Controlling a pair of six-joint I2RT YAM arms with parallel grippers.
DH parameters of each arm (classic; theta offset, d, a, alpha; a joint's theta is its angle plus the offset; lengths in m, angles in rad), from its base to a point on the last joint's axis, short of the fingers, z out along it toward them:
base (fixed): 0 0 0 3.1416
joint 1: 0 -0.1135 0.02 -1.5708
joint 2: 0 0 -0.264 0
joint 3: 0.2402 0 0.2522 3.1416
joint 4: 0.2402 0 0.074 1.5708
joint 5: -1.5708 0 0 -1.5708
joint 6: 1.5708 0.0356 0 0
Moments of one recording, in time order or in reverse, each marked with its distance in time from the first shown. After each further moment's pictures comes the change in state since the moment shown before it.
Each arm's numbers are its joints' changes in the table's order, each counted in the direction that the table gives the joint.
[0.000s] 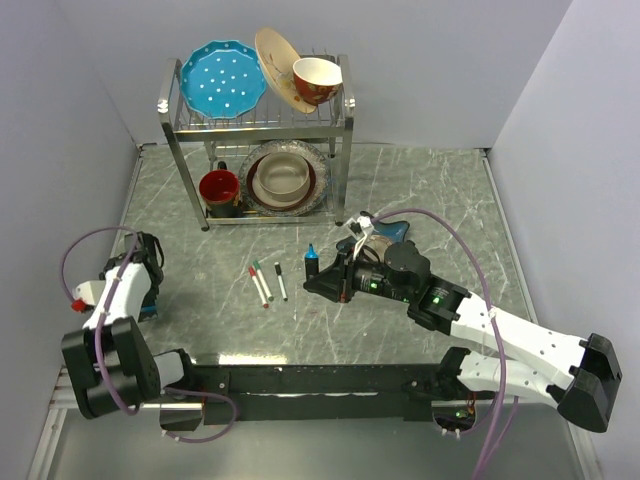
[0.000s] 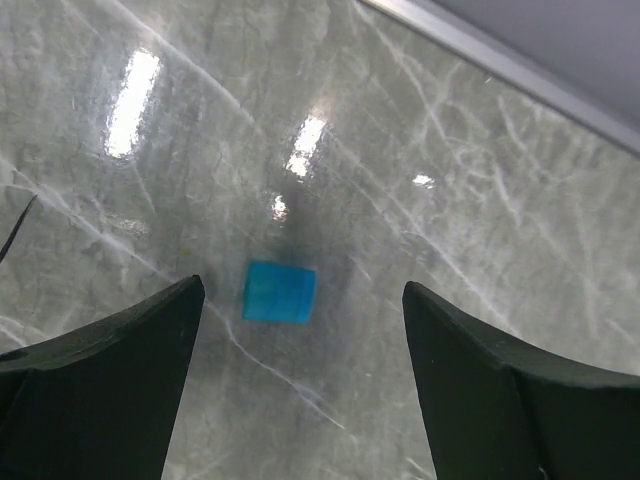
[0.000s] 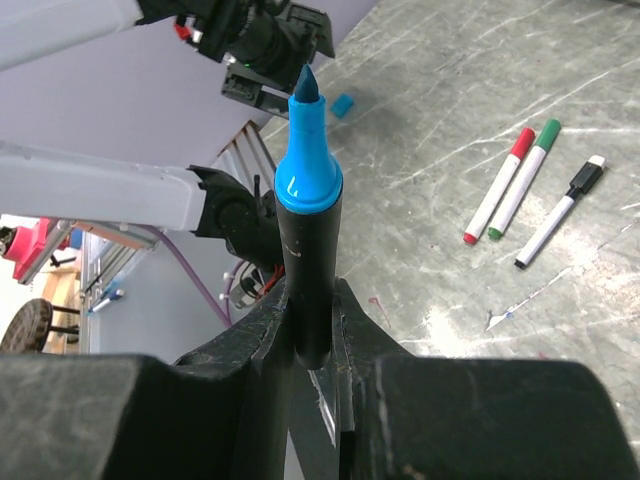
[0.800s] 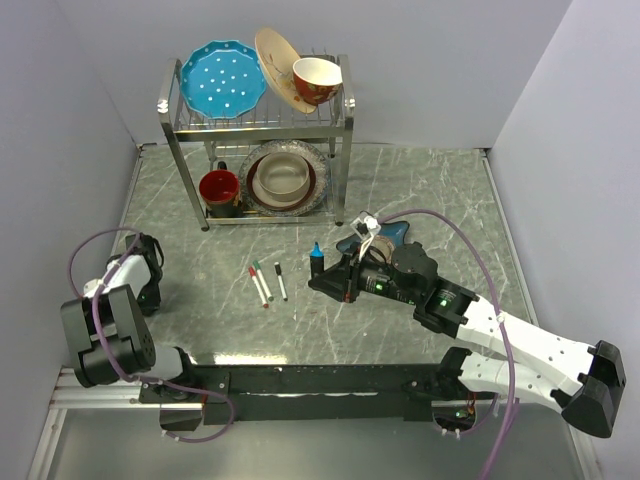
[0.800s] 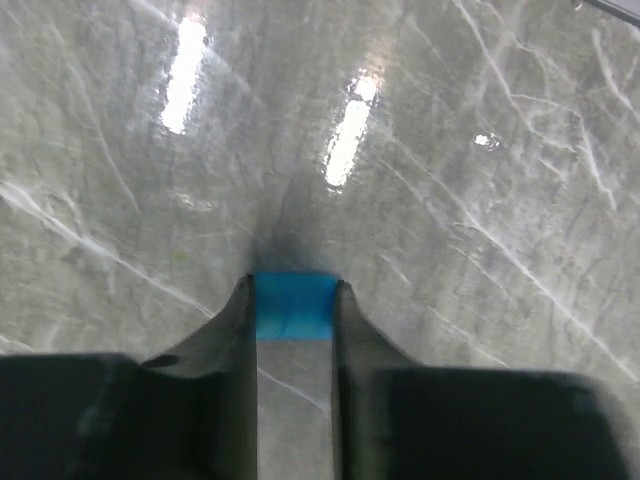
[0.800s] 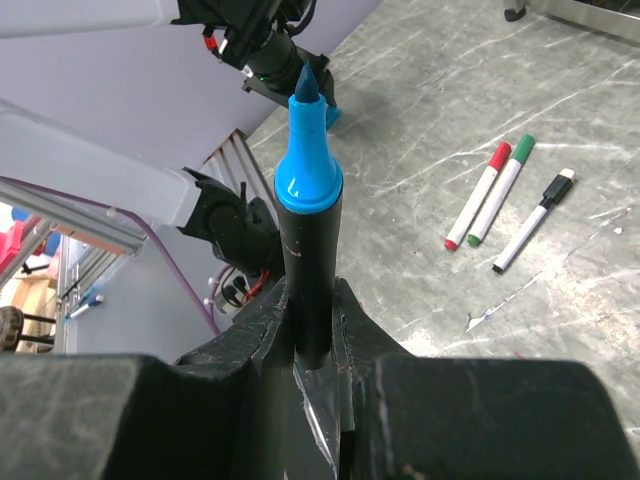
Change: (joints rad) left arm -0.030 -0.171 -0.007 -0.097 -0.107 0.116; right arm 0.000 0.050 0.002 0.037 -0.035 -0.044
